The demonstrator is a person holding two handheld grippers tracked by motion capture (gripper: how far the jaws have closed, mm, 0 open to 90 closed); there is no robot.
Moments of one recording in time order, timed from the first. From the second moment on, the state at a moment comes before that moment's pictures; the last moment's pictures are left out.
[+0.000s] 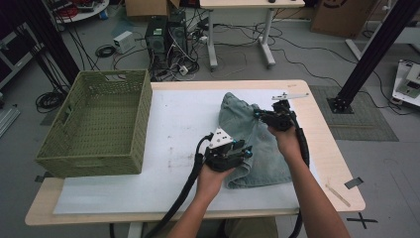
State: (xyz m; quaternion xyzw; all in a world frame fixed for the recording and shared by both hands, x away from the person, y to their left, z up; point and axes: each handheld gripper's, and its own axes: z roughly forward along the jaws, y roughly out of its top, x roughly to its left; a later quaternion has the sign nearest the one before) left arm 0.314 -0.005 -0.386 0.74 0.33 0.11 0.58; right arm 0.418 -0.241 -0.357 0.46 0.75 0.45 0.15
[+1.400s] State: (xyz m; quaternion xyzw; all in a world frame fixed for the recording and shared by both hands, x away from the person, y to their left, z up) left arm 0.318 0.104 -0.428 0.72 0.39 0.20 0.54; right arm 0.347 -0.320 -0.418 0.47 0.75 0.41 0.21
